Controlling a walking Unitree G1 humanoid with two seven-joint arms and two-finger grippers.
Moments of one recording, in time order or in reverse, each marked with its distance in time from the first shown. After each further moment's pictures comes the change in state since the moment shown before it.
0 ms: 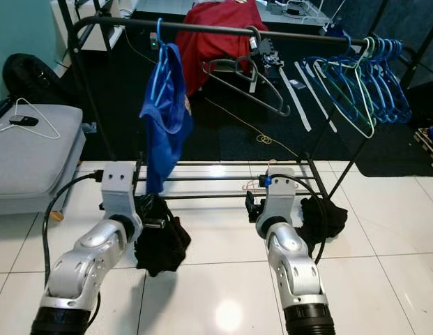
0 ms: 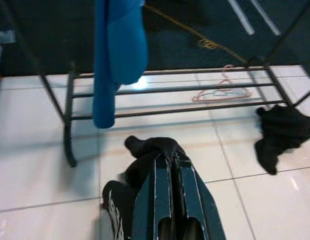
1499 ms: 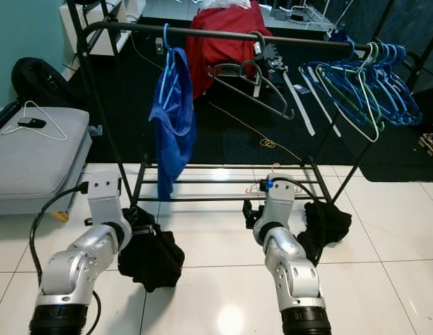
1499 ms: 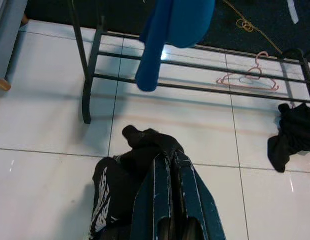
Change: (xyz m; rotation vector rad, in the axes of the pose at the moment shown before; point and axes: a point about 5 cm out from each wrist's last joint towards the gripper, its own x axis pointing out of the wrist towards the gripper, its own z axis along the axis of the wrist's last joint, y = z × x) left arm 0.003 0.012 -0.011 -0.130 0.134 0.102; right arm -0.002 -0.003 -0.010 0.052 0.090 -0.014
